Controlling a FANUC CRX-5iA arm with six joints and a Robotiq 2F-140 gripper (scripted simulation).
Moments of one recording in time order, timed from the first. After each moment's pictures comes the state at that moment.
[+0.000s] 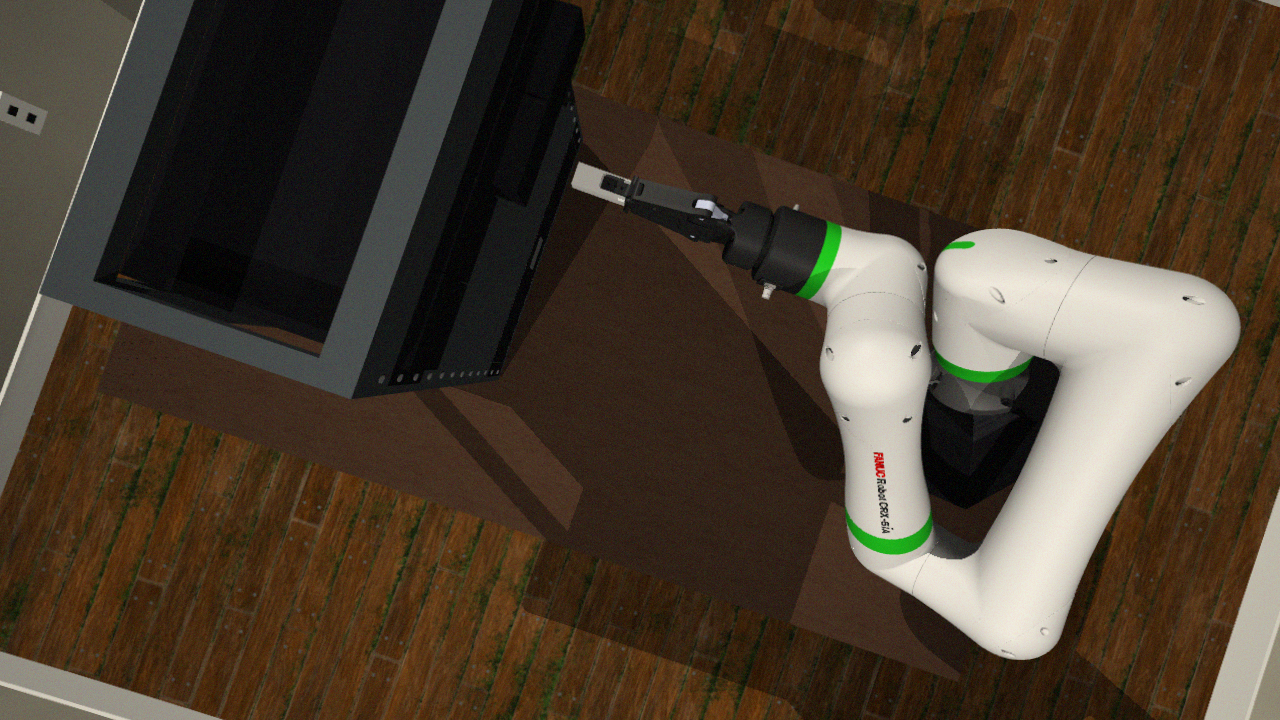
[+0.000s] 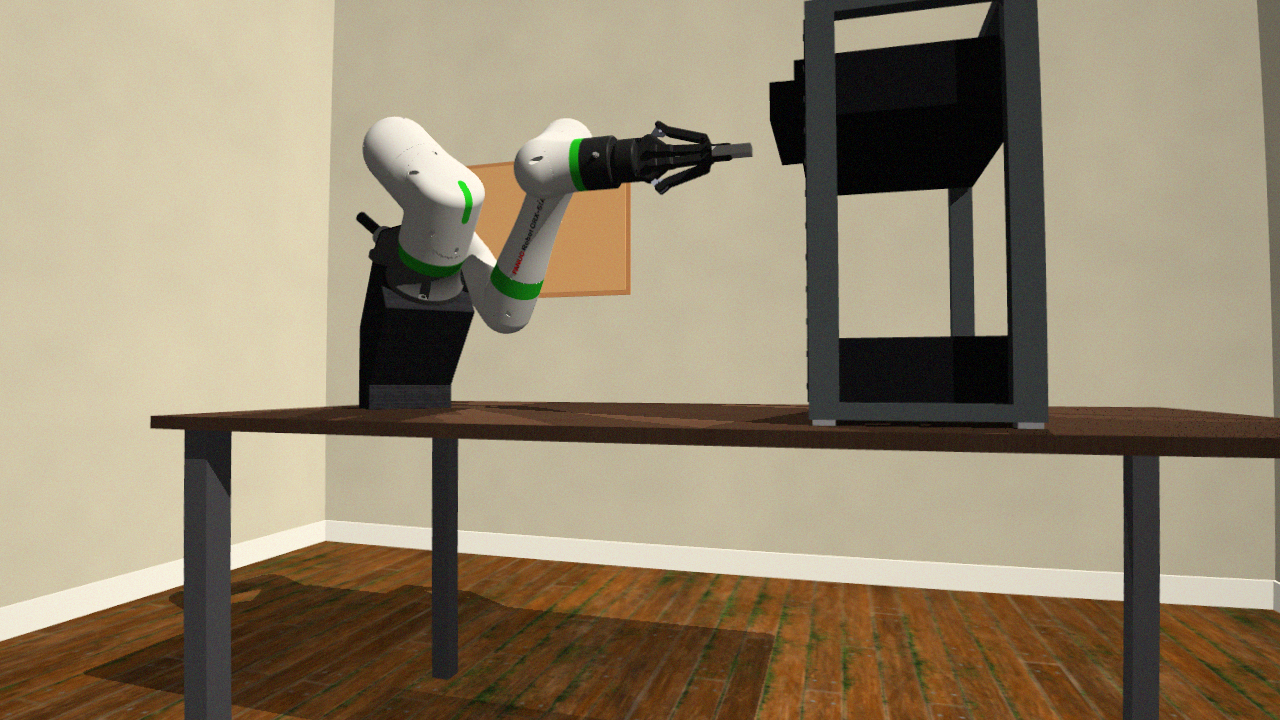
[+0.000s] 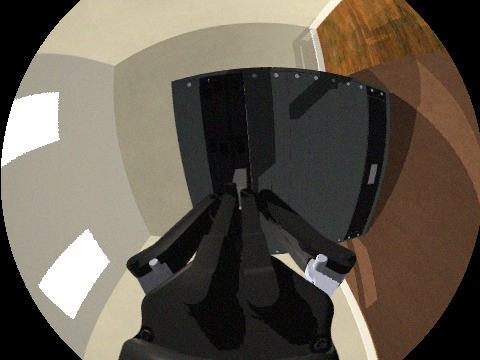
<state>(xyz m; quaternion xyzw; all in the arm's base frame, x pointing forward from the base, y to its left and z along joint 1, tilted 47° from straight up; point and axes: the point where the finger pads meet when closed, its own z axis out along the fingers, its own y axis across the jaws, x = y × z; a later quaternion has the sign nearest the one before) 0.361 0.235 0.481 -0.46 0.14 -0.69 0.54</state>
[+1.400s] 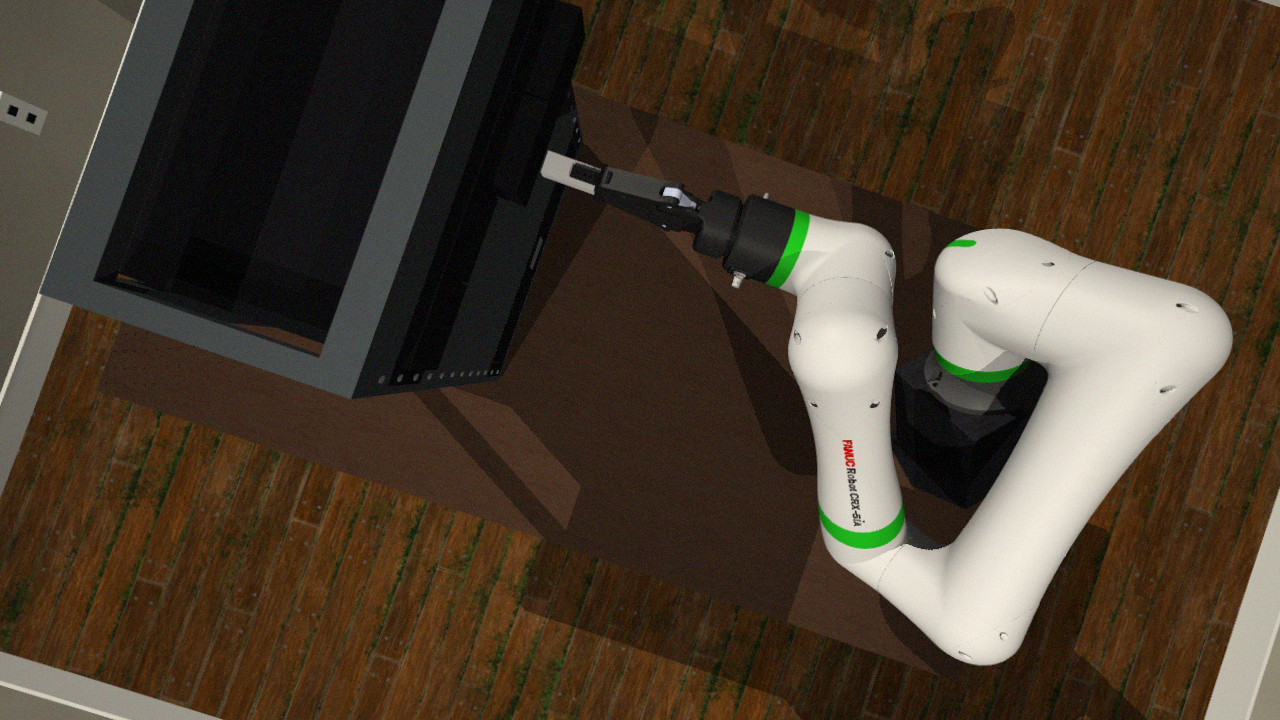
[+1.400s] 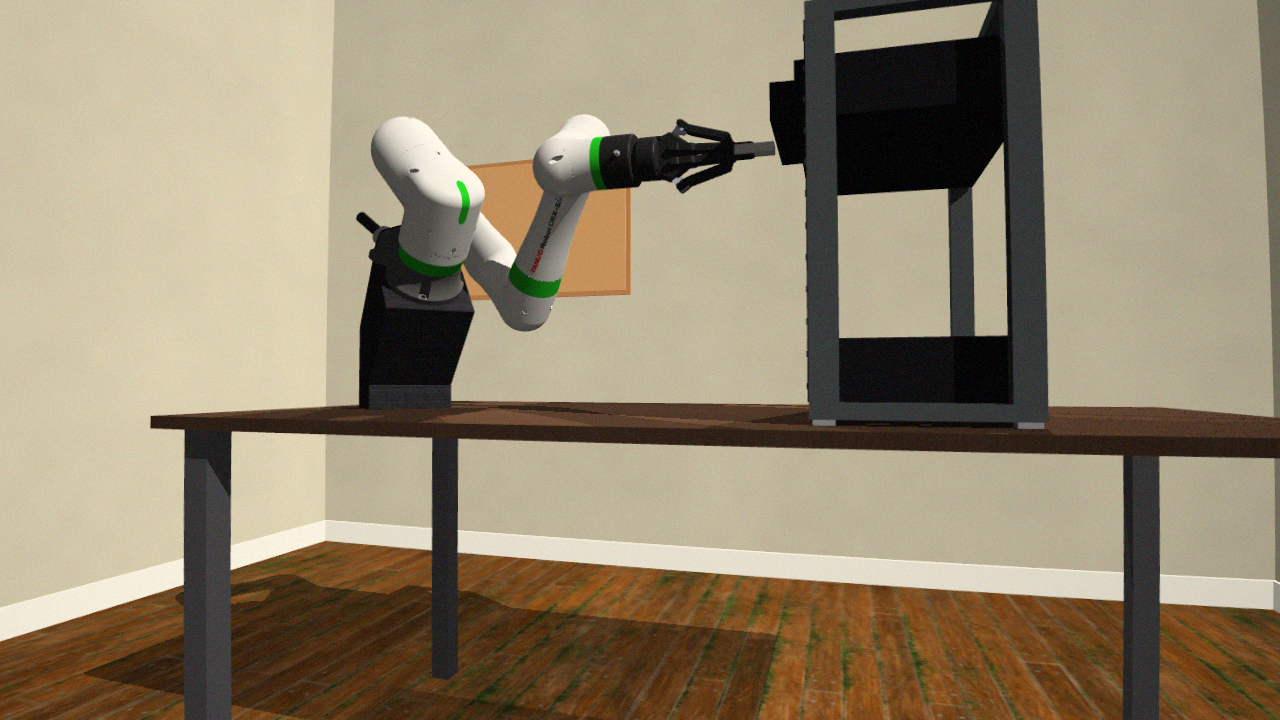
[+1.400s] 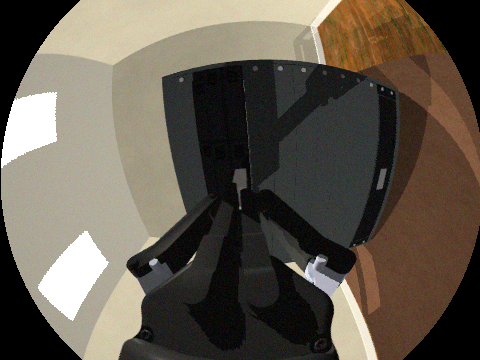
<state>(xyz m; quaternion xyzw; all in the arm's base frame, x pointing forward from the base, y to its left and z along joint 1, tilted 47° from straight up) 0.392 0.246 0.501 -0.46 0.14 -0.69 0.54</state>
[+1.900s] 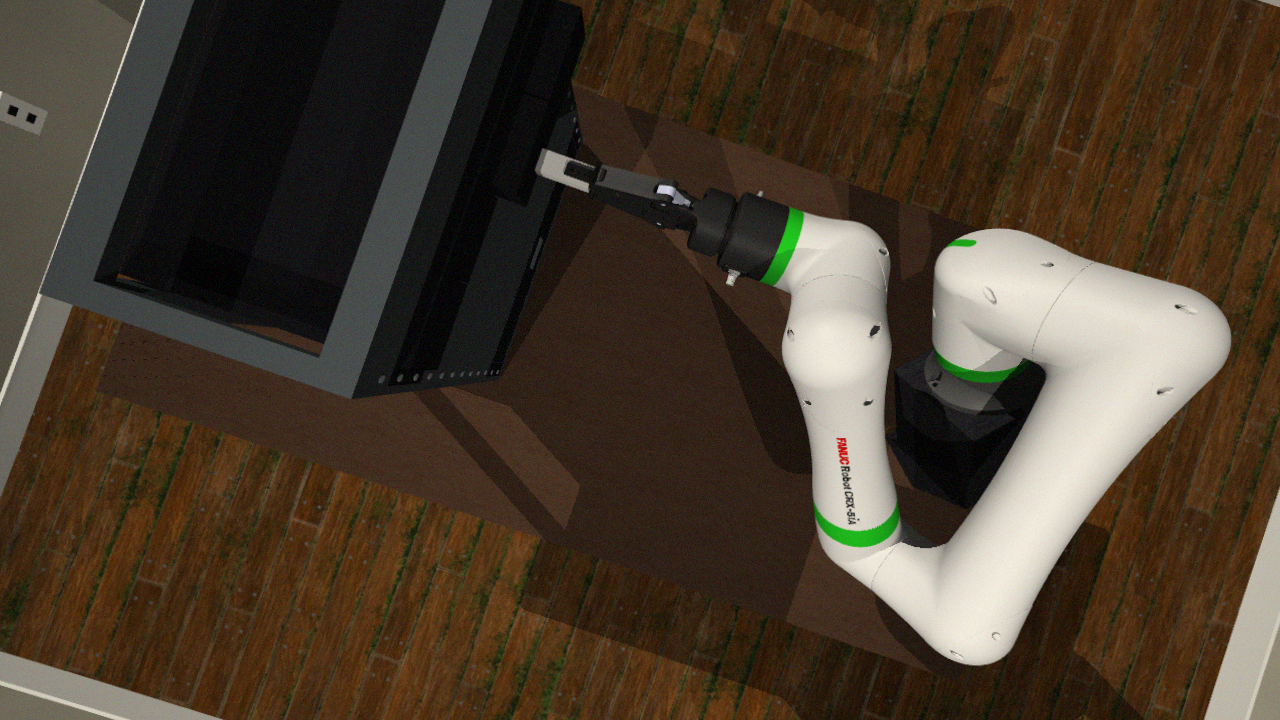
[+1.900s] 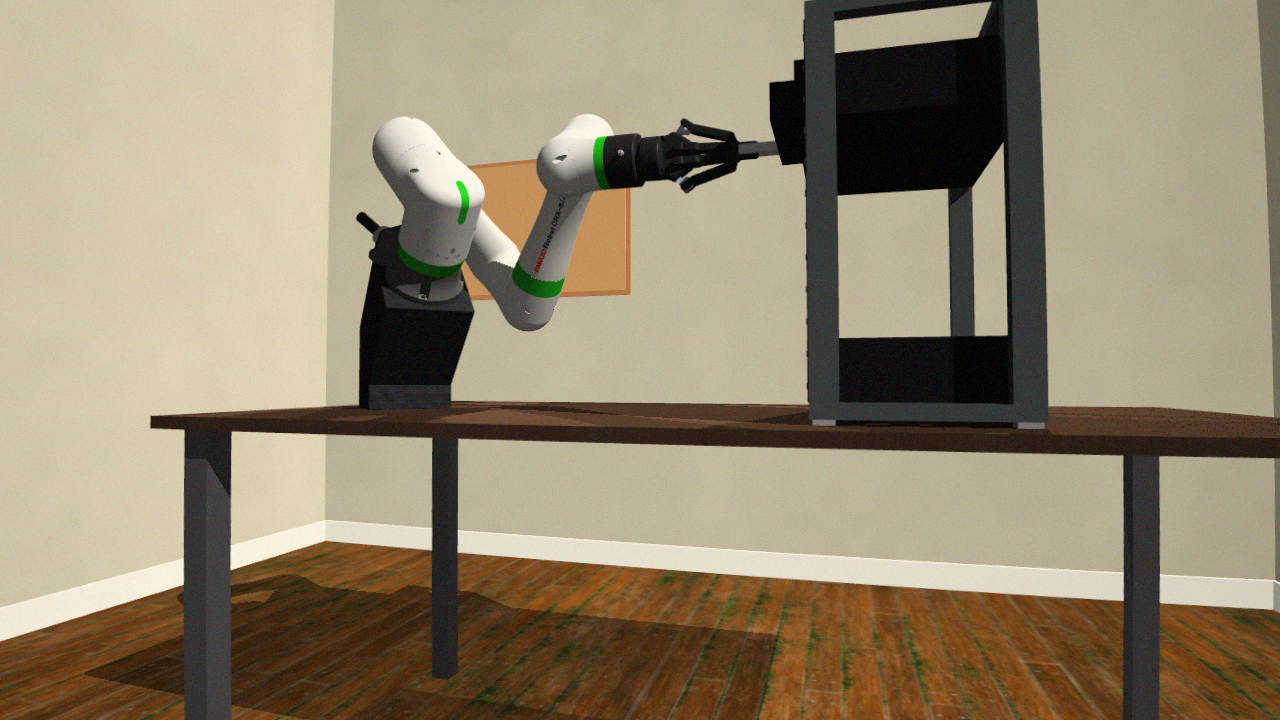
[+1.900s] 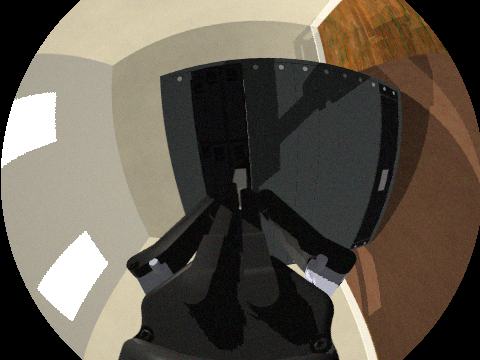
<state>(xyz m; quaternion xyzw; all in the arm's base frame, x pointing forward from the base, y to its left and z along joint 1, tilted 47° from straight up) 0.398 0.247 0.505 -0.46 0.14 -0.69 0.54</state>
